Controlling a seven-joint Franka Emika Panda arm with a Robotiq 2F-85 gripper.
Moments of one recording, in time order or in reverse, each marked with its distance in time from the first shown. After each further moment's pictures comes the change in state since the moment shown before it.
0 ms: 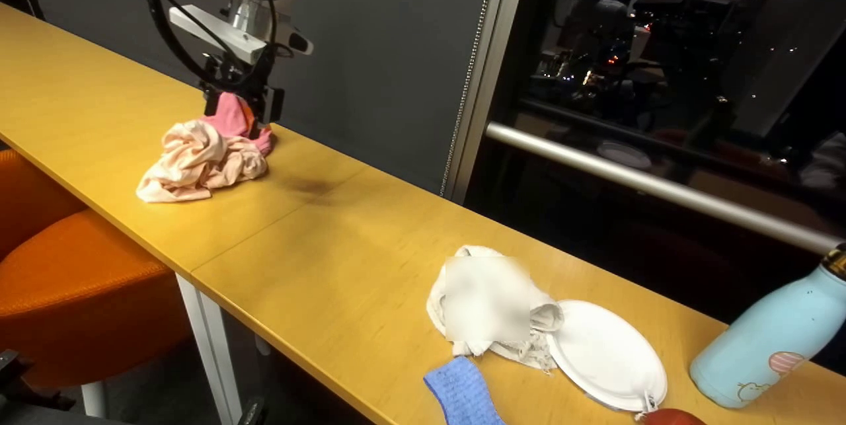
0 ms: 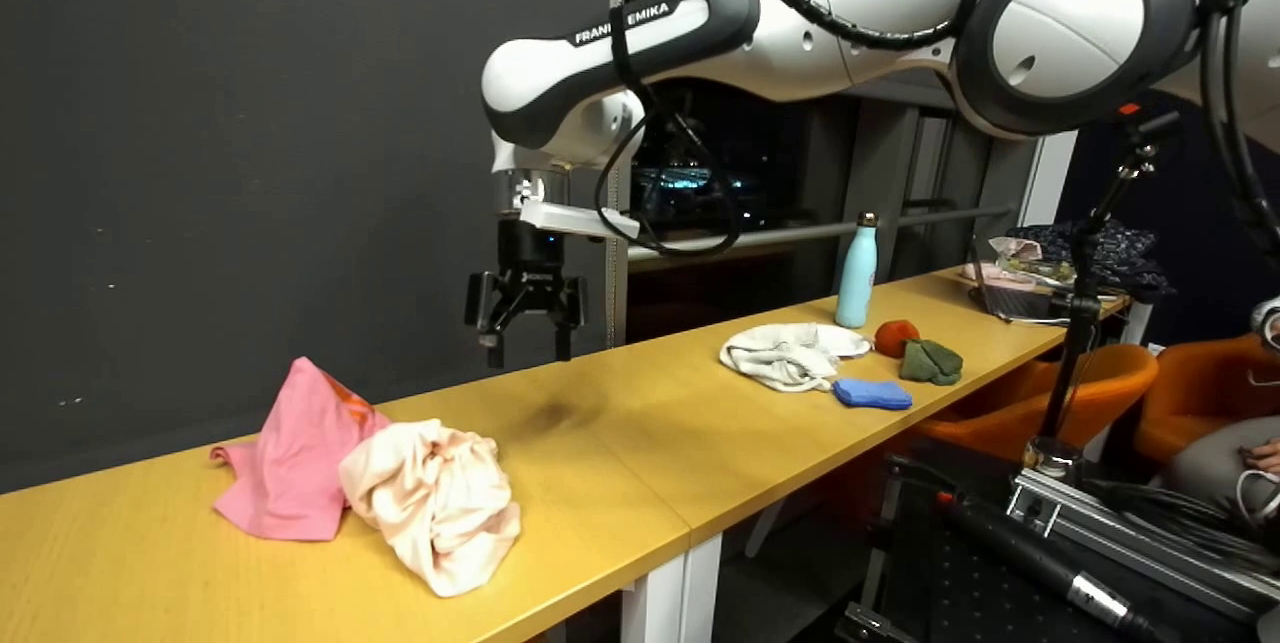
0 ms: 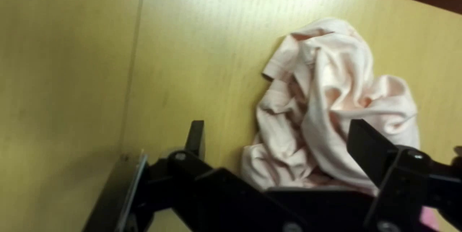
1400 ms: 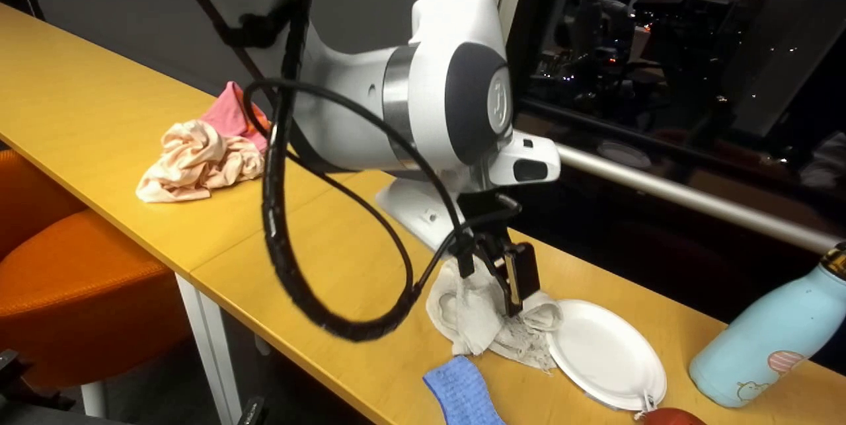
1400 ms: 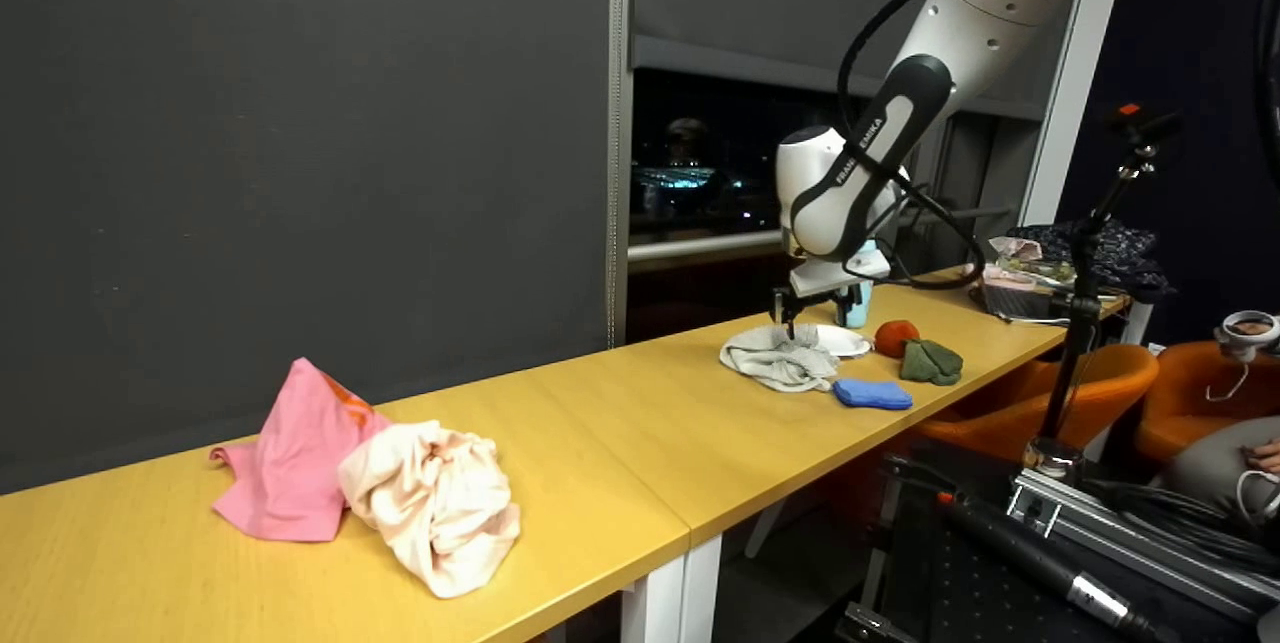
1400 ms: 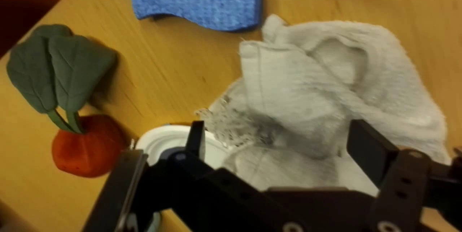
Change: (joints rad) arm -0.090 -0.438 -0.513 -1.105 -0.433 0.880 0.457
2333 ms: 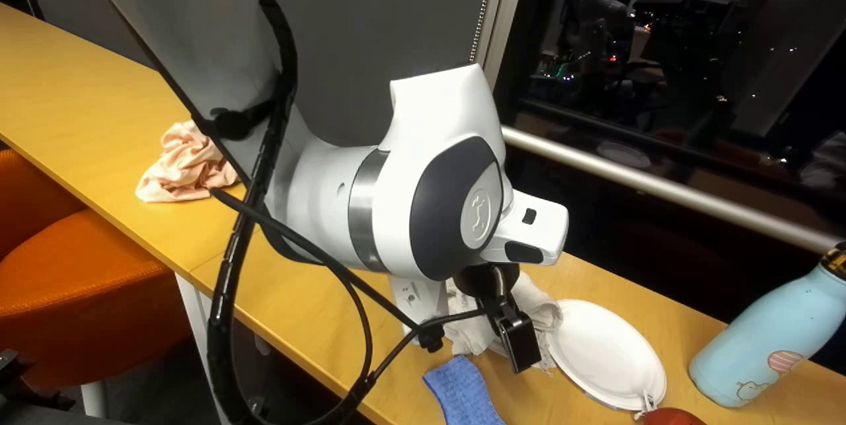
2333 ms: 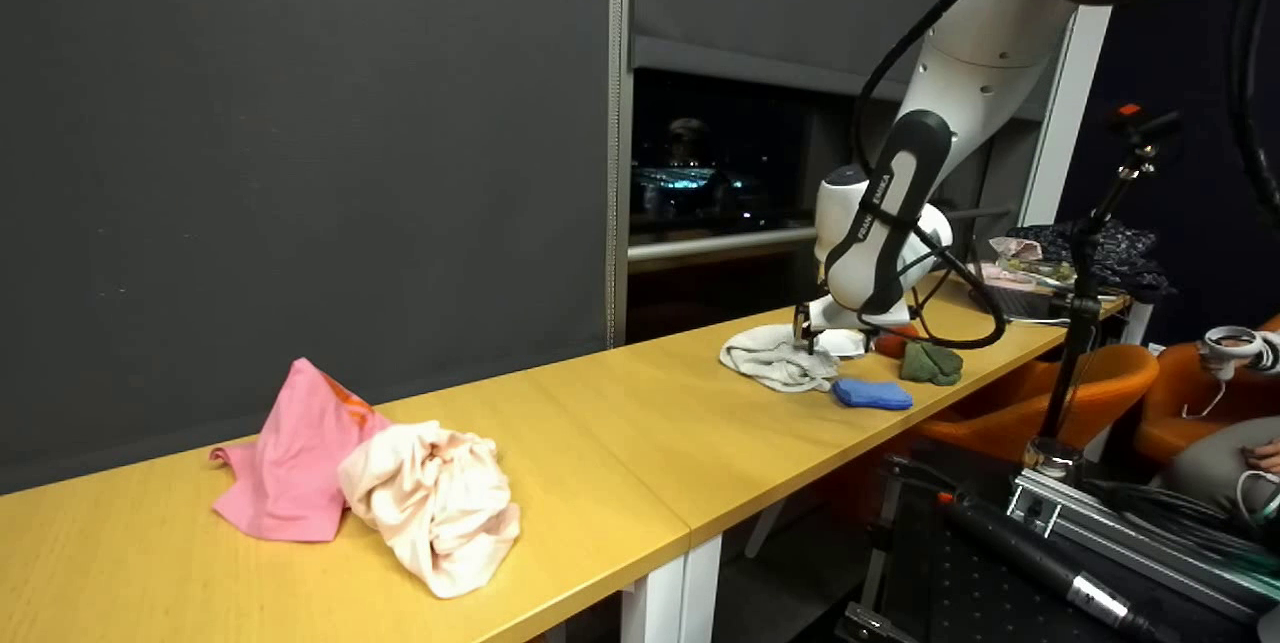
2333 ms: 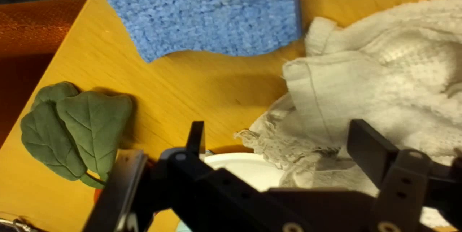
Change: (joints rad) arm 0.131 0.100 -0.168 -0.157 0.142 0.329 0.169
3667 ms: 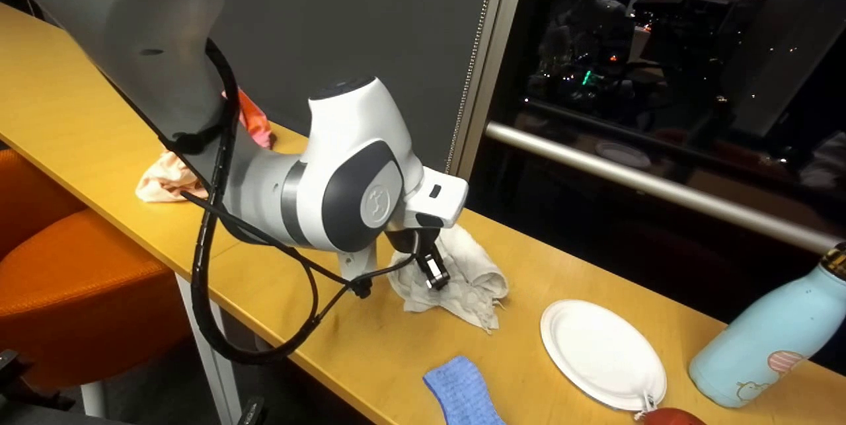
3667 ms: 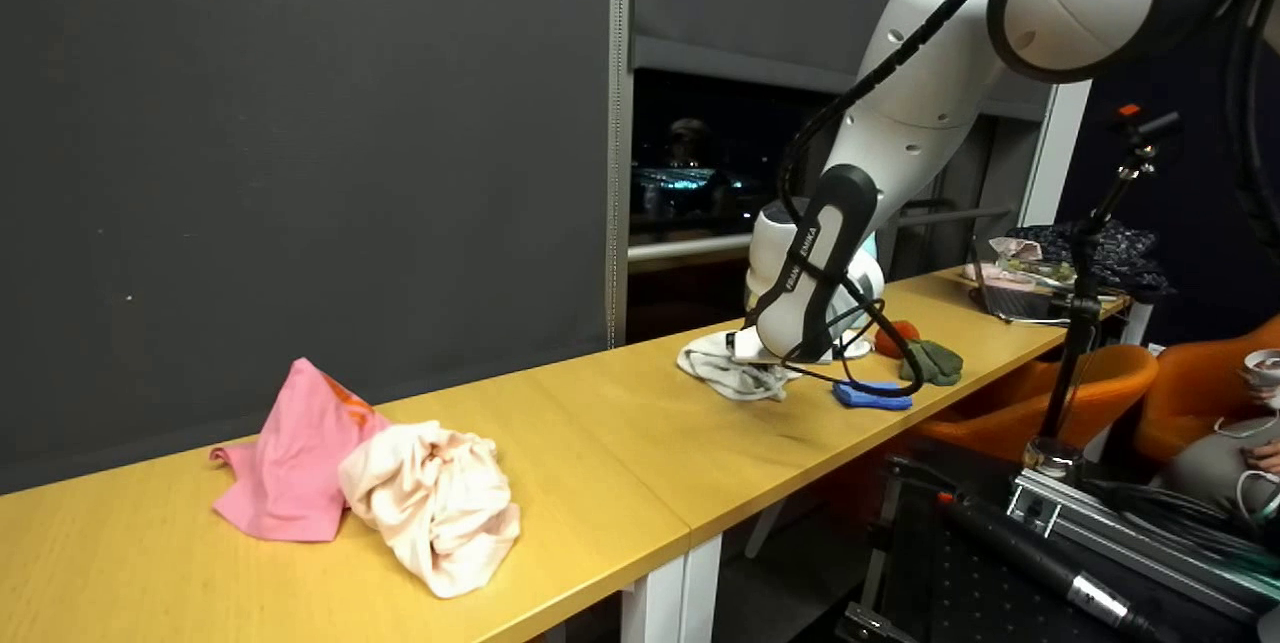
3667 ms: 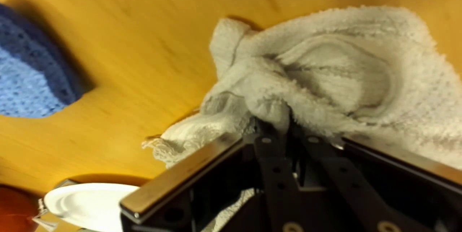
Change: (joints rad) arm 0.152 0.179 0.047 0.136 0.200 0.122 0.021
